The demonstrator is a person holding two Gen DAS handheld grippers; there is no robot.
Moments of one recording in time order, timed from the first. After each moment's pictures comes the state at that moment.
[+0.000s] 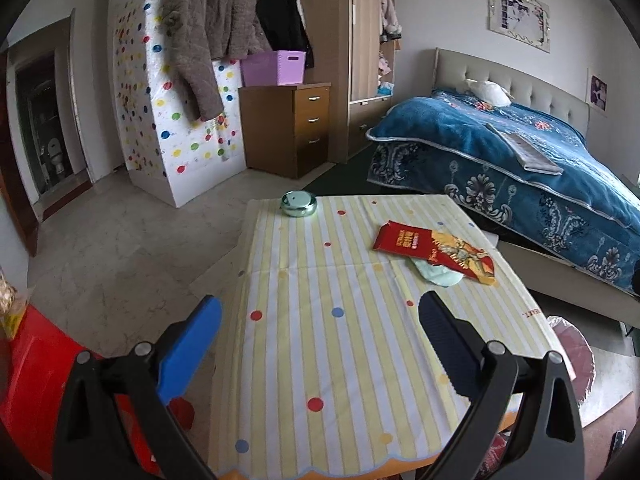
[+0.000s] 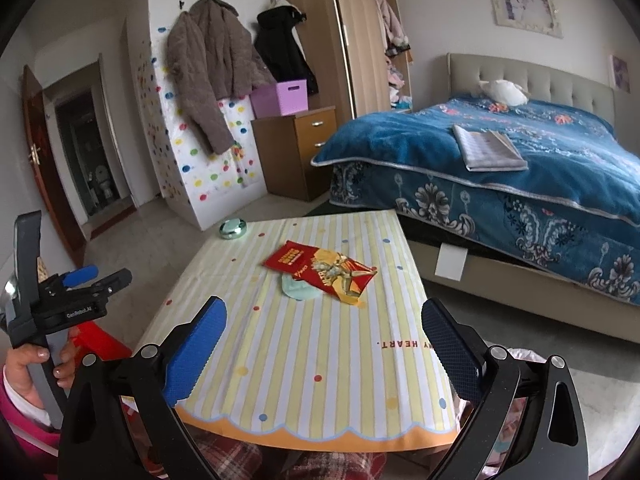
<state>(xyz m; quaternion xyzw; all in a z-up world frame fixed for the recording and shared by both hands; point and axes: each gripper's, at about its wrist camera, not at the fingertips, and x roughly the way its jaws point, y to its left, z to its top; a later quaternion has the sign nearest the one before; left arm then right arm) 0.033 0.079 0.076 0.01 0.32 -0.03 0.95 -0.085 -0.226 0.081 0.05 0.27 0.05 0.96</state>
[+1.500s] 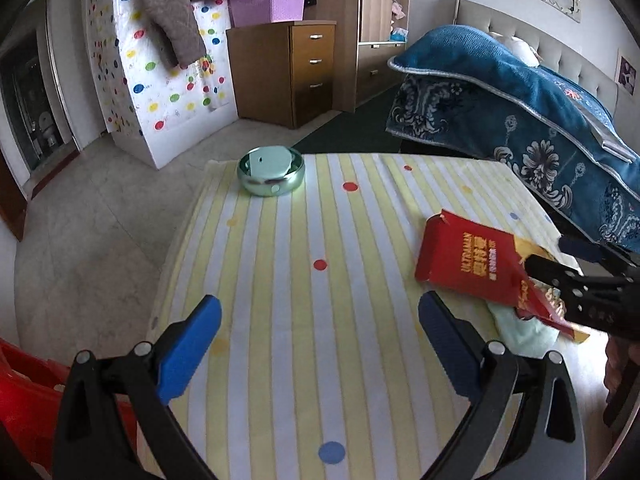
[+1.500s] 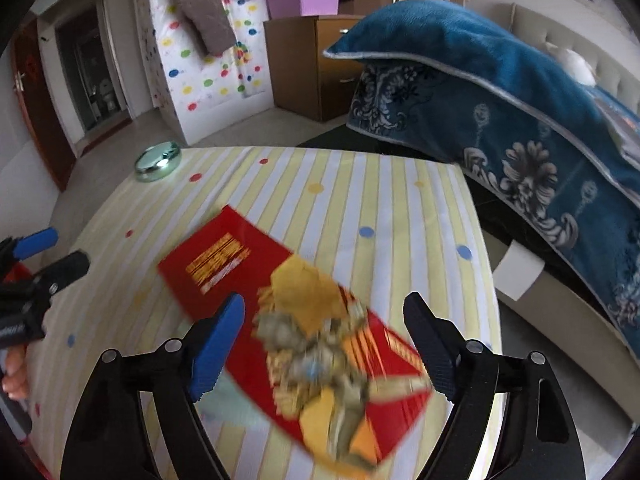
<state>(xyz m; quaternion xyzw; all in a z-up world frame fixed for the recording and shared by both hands) 0.221 0.052 -0.017 0.02 0.41 -0.03 0.91 0.272 -0.177 -0.030 -0.03 0.44 0.11 0.89</state>
